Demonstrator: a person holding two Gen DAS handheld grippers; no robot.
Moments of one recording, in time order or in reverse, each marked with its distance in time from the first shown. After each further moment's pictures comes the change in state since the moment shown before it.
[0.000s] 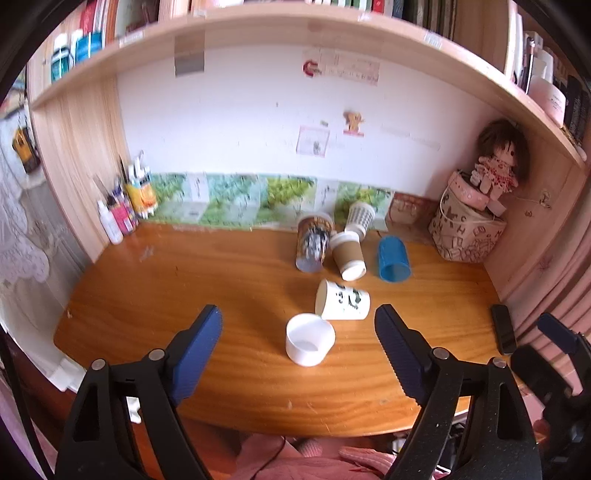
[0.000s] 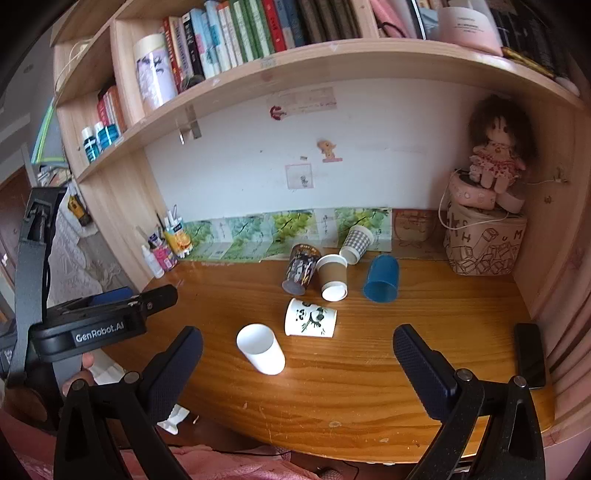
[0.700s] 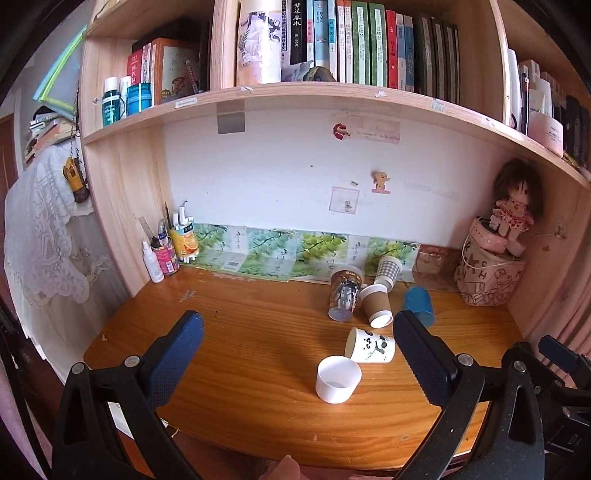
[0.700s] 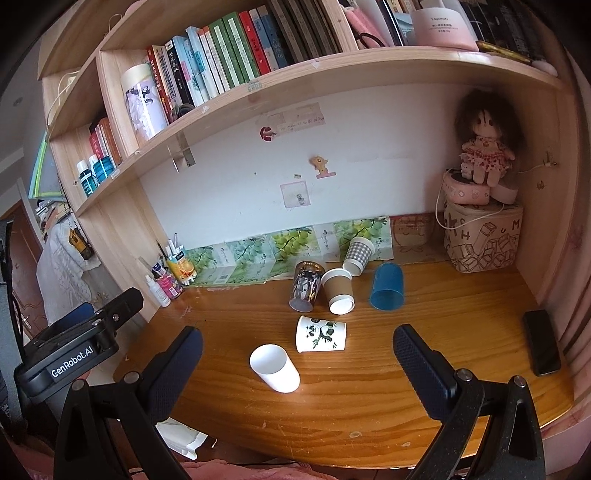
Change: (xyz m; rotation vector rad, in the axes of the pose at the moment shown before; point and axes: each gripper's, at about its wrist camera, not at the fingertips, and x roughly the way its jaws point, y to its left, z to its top) left arm -0.041 0.006 -0.008 -0.024 -0.223 0.144; right arm 0.000 0.008 -0.003 0.056 -0.047 0.019
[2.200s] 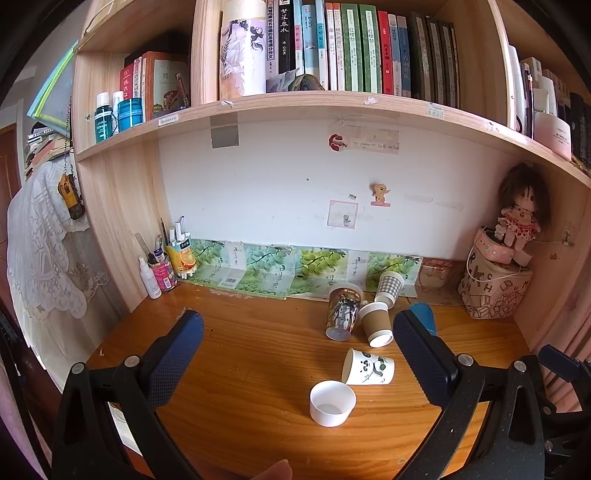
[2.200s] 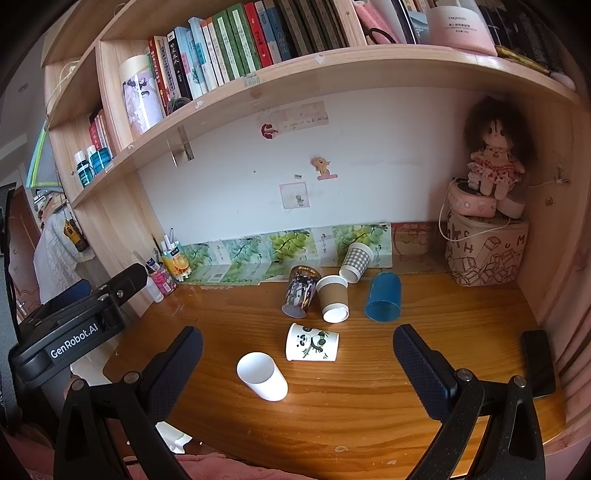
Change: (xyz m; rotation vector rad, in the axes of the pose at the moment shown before) left arm 0.018 -0.020 0.014 0.009 -0.041 0.015; right arm 0.019 -0.007 0.013 -0.042 0.016 -0.005
